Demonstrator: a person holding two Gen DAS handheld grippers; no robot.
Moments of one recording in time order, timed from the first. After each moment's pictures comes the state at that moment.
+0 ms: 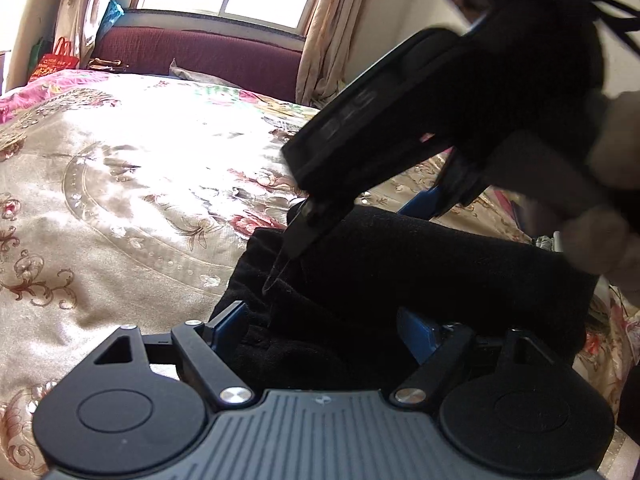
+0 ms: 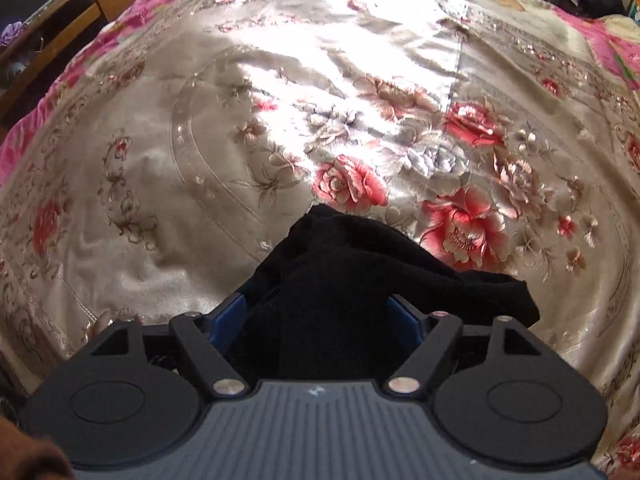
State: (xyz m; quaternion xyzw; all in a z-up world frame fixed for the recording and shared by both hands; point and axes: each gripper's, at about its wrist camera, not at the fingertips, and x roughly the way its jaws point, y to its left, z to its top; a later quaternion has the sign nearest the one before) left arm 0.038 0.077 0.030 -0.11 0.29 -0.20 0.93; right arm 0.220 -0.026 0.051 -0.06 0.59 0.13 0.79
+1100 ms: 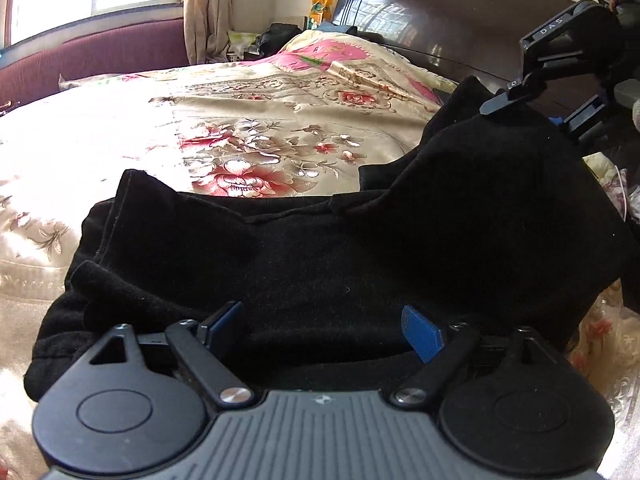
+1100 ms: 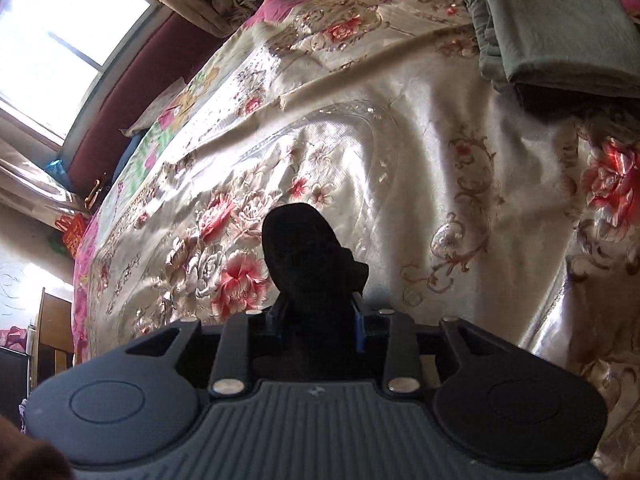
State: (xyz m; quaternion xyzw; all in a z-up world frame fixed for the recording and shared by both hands) left arm 0.050 -0.020 -0.002 0.05 0.34 -0.32 0.89; right arm 0.096 -0.326 0.068 0.38 0.41 -0.08 0.82
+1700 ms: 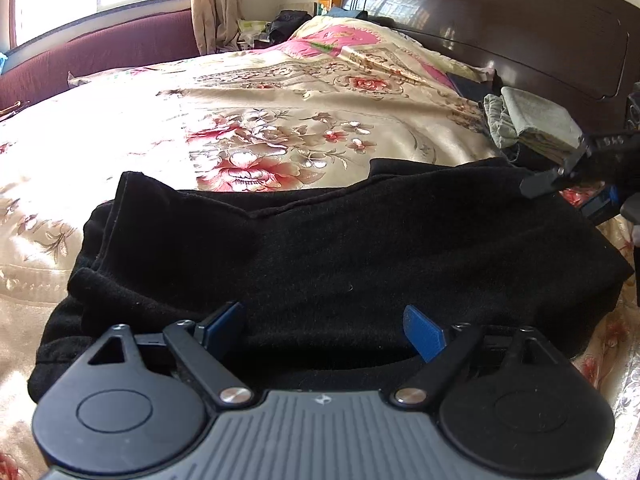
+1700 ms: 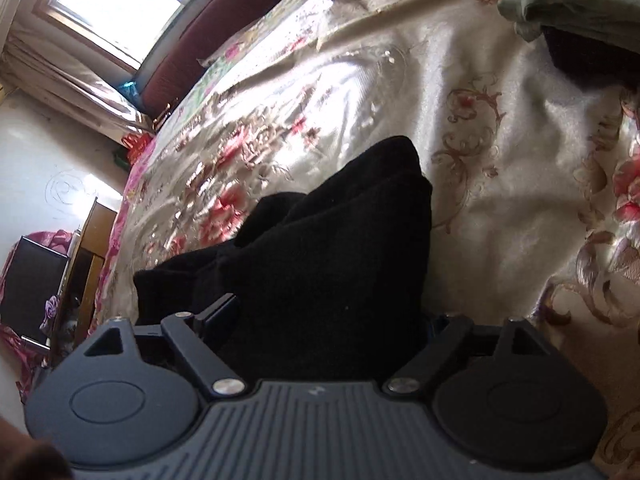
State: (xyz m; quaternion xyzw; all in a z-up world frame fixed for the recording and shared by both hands) left arm 0.059 -0.037 0.000 0.08 0.36 -0.29 0.88; right arm 0.078 -0.388 -0.028 0.34 0.45 0.08 0.82
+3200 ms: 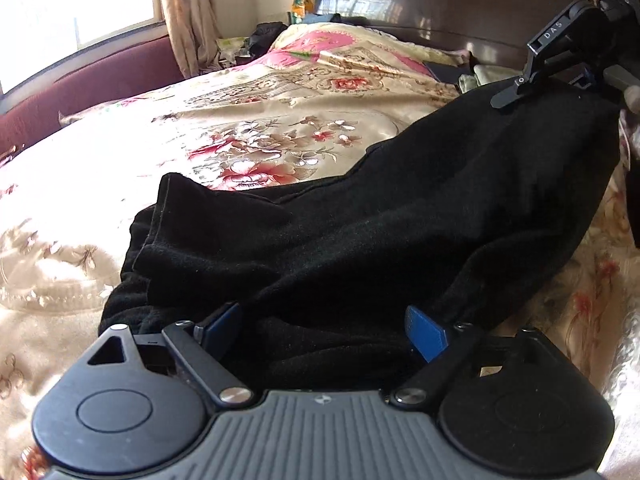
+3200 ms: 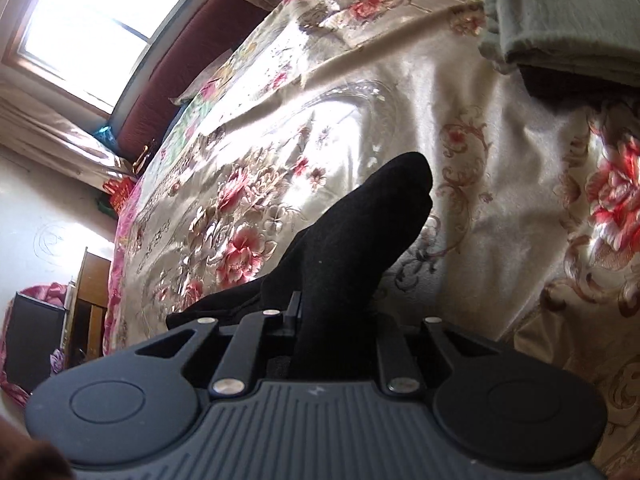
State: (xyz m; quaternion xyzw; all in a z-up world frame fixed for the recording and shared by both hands) left arm 0.021 -0.010 0.005 0.11 0.33 -0.30 0.89; right arm 0.081 -0.359 0.058 0.35 0.42 0.02 0.83
